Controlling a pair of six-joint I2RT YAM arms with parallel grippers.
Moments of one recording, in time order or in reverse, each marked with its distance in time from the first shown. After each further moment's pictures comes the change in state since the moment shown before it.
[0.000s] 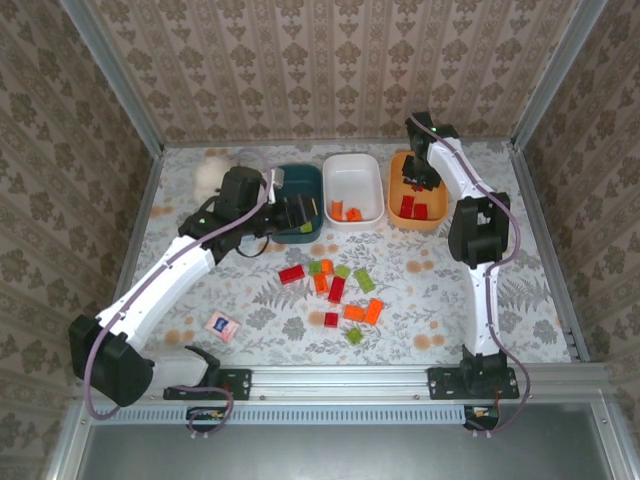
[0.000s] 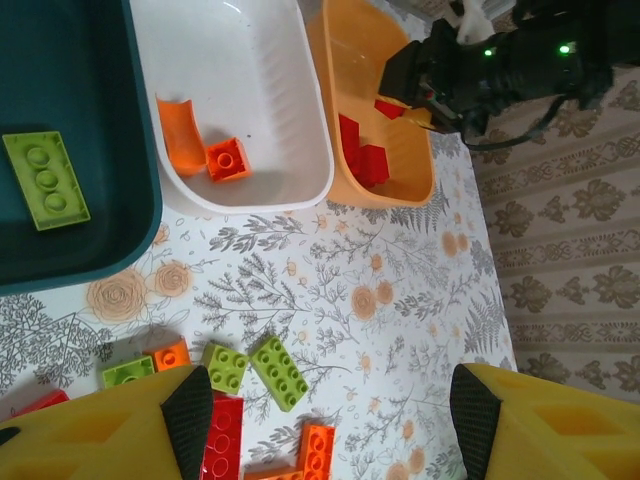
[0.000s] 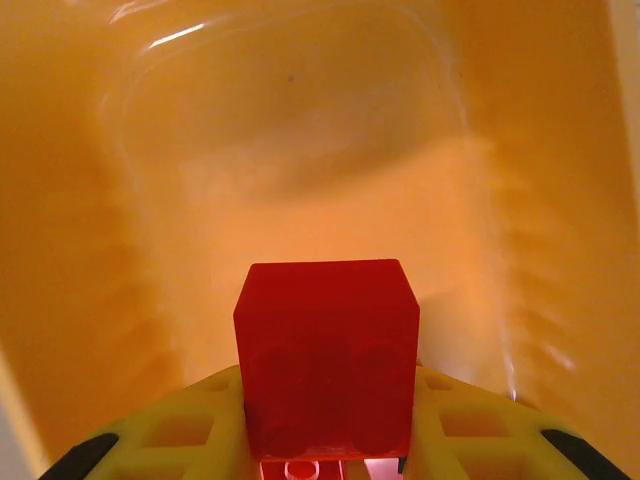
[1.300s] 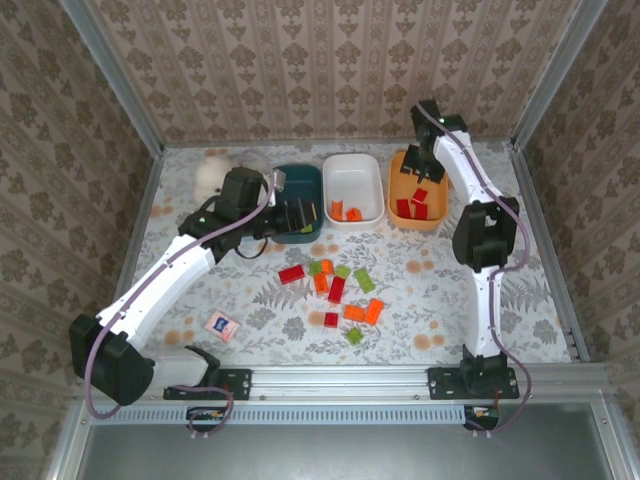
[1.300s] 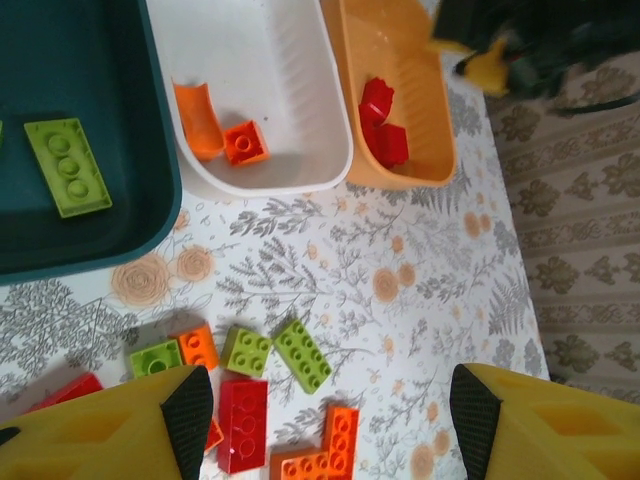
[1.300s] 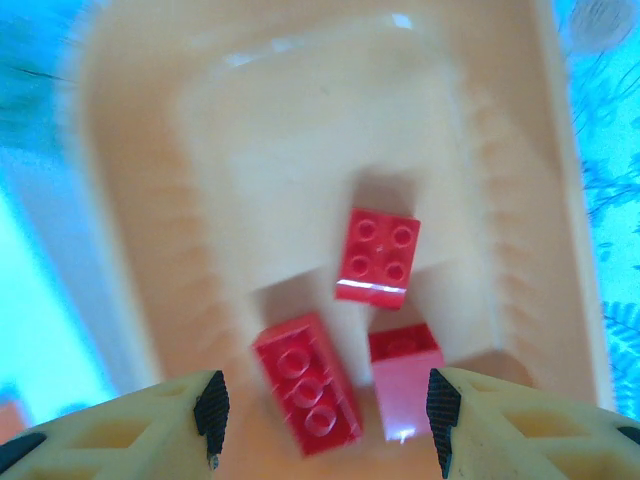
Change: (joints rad) left arm -0.004 0.002 0.006 -0.069 -0.003 0.066; right arm 0.018 -0.142 0.015 -0.046 -0.034 -0.018
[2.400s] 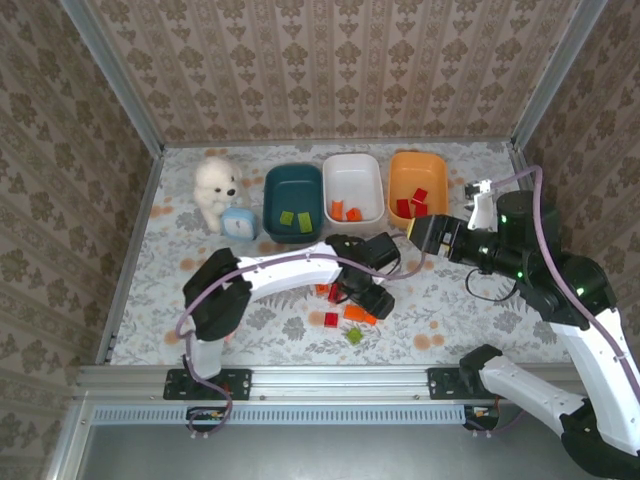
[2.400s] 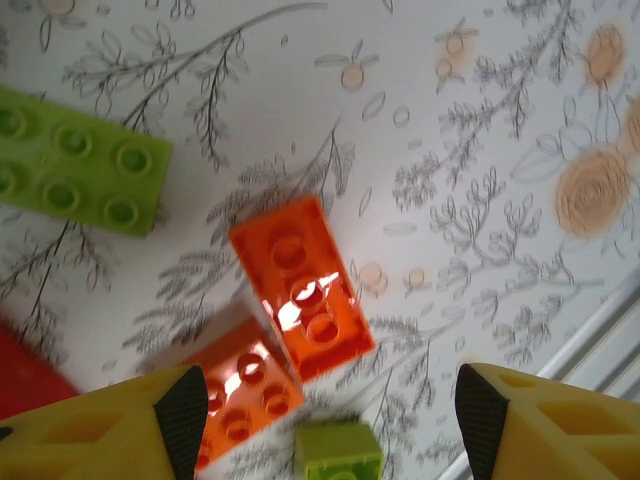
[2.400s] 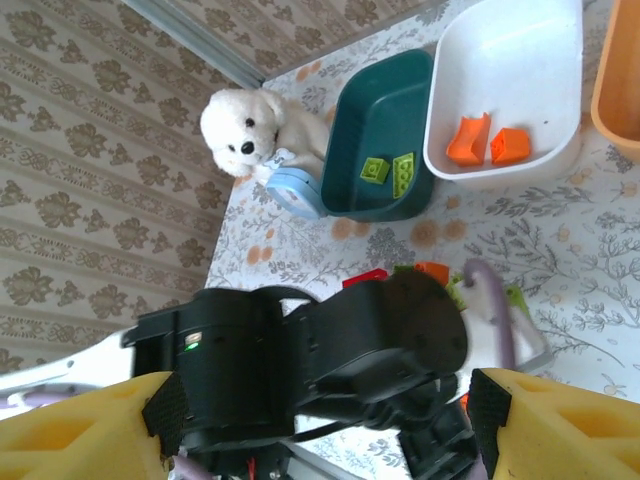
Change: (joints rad) left arm -0.581 0.670 0.340 -0.281 -0.154 0.294; right arm 0.301 -1.380 -0.869 0.172 -0.362 0.176
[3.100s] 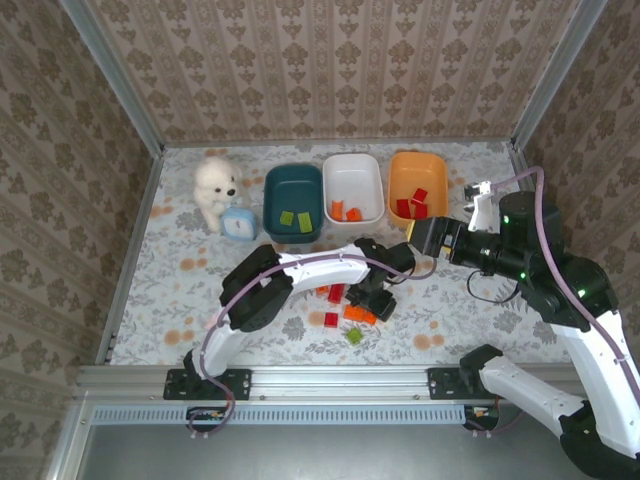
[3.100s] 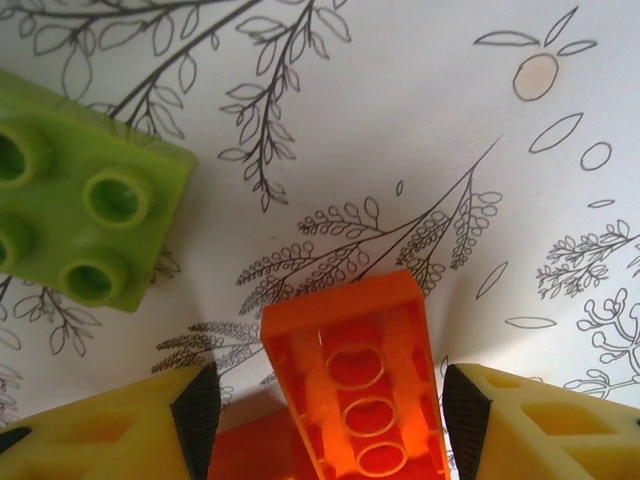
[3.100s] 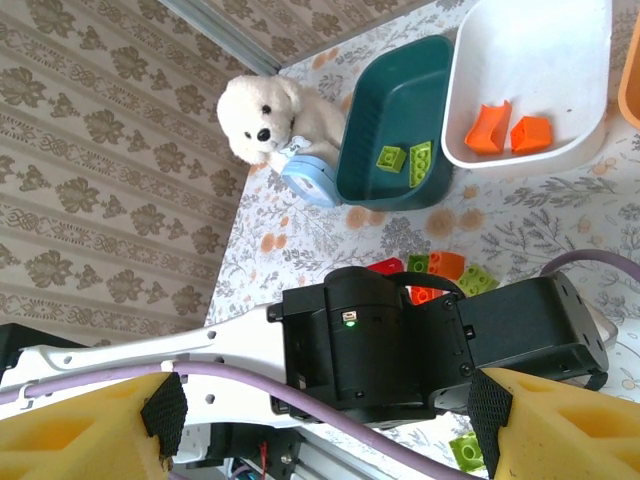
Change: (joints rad) left arm -0.019 0.226 0.170 -0.142 -0.084 -0.110; right arm -0.021 0.002 0.000 -0.002 -0.055 -0.008
